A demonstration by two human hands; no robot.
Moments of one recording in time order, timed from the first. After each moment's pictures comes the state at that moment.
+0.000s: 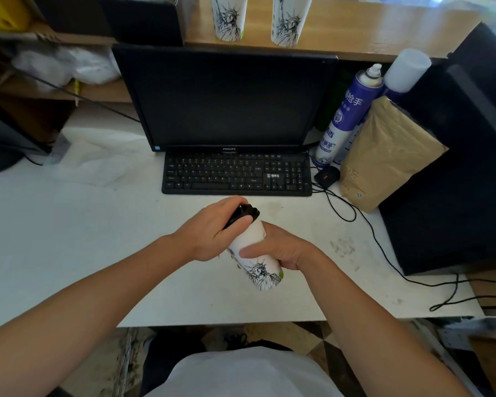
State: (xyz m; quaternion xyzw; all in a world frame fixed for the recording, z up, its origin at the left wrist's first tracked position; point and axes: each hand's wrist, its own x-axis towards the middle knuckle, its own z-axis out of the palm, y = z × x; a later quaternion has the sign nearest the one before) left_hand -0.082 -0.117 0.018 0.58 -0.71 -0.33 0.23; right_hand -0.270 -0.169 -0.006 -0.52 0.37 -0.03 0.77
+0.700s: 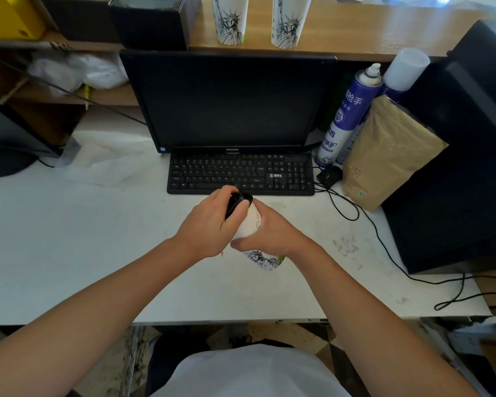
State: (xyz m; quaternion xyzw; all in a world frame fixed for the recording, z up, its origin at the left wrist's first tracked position) left_hand -0.098 -0.105 0.037 0.69 -0.62 -0.27 0.27; right_hand -0.254 -0.168 0.004 -0.67 0.43 -0.10 0.60
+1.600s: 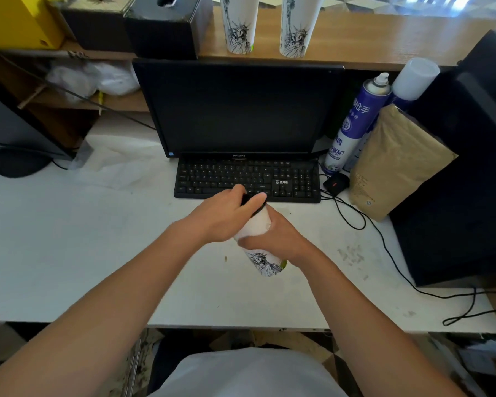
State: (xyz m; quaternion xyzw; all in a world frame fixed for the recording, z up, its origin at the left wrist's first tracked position) left_hand -0.103 -0.137 0.065 0.73 -0.59 -0.32 0.14; right_hand -0.261 -0.173 0.009 -0.62 0.40 -0.15 0.65
